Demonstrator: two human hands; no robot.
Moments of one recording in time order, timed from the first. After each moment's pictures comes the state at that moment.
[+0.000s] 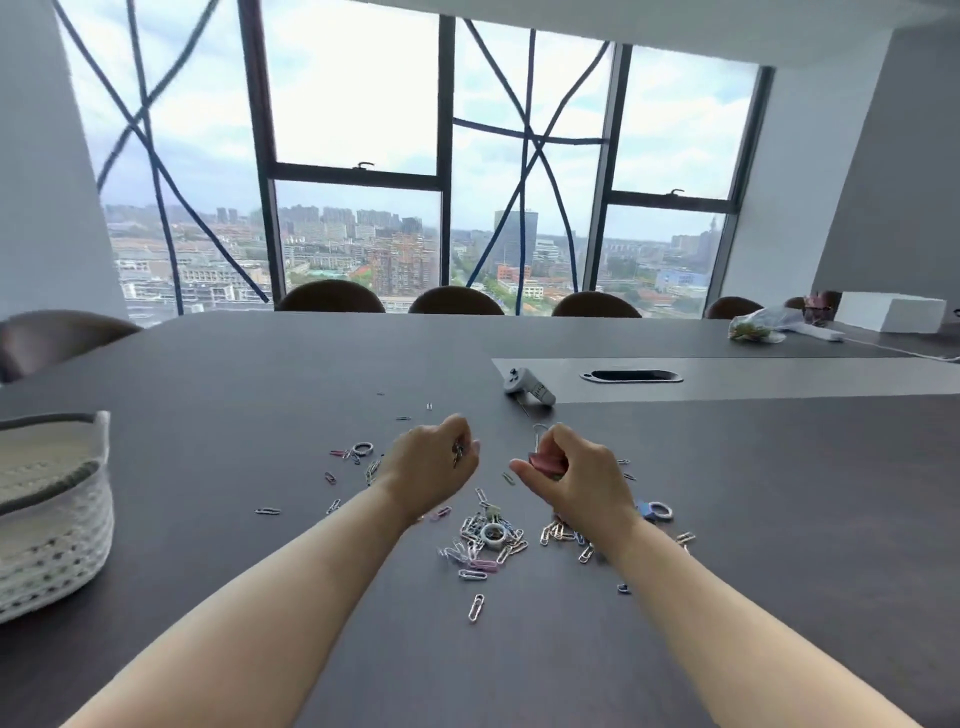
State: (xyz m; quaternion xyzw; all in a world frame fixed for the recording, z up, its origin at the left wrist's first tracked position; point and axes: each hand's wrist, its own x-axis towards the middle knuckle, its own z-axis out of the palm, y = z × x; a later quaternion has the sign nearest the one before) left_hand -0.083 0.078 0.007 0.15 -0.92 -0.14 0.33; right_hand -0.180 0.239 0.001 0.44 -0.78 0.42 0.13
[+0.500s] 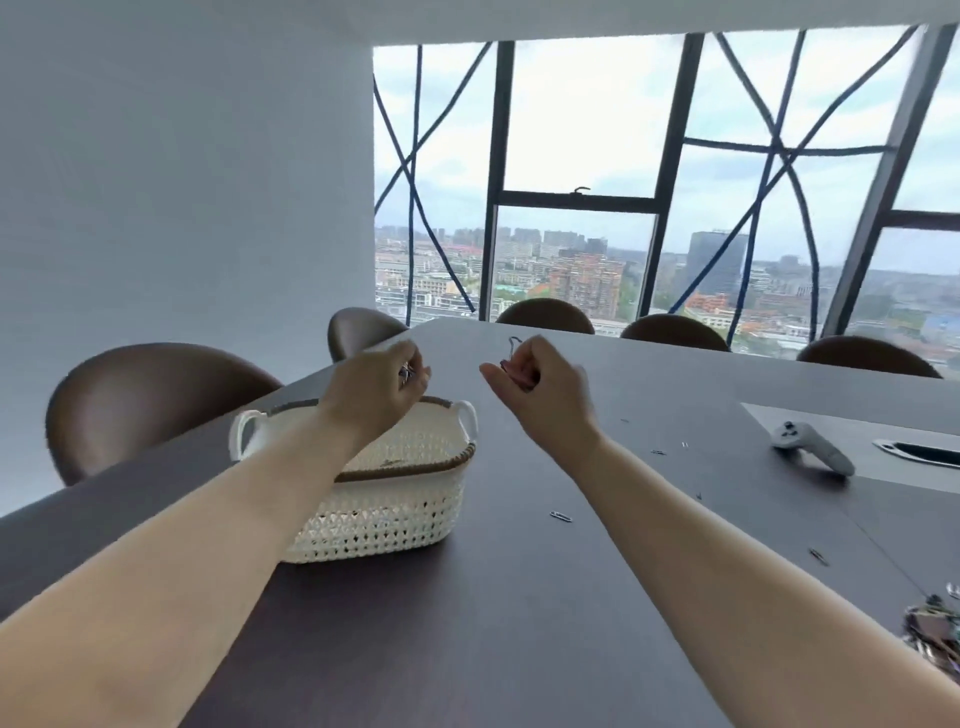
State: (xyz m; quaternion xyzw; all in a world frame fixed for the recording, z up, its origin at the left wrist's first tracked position) left_hand 0.204 -0.114 0.081 0.35 -0.84 0.00 0.41; right_hand 0.037 -0.017 0.080 0.59 -0.60 0.55 0.05
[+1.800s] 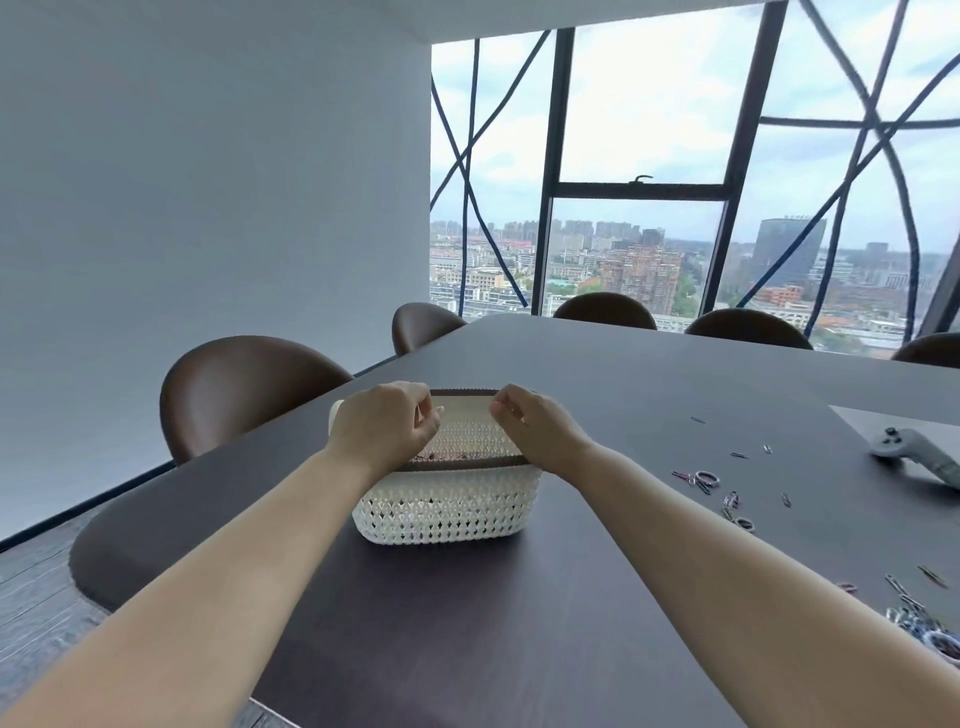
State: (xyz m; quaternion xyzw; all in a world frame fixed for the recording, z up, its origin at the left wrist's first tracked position) left_hand 0.271 -0.119 0.050 0.43 -0.84 0.07 0.33; right_hand 0.080 -0.074 0.043 0.70 -0.63 0.33 -0.06
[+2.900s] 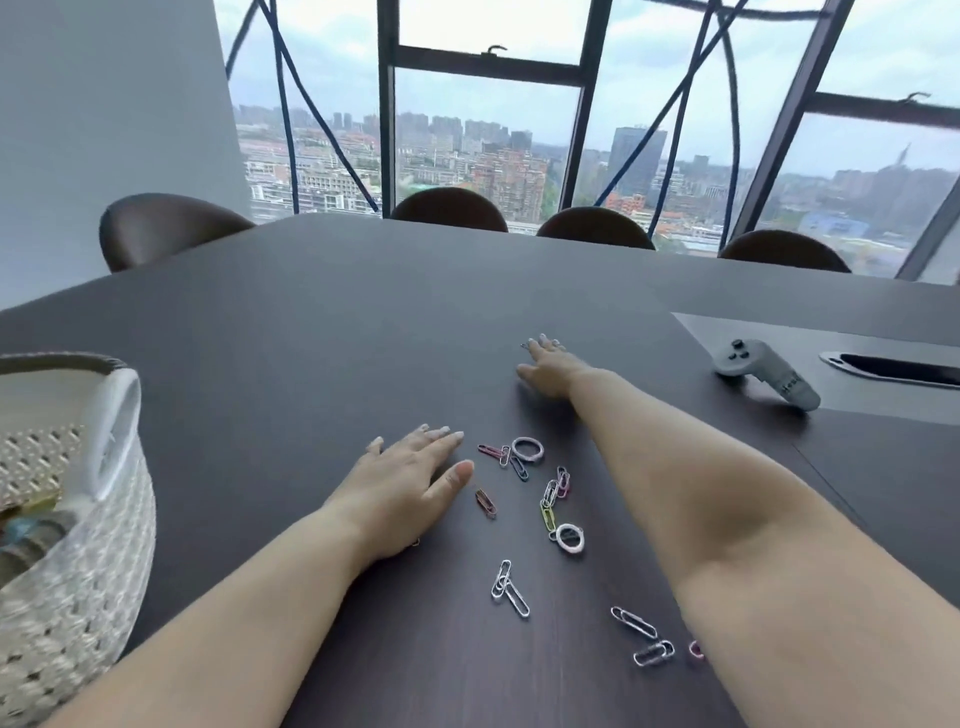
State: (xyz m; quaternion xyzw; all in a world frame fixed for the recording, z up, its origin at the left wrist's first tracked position) left_hand -0.044 -0.150 -0.076 0.29 -0.94 -0.19 0.06; right_hand -0.308 -0.164 -0.054 0.48 -0.87 0.06 -0.12
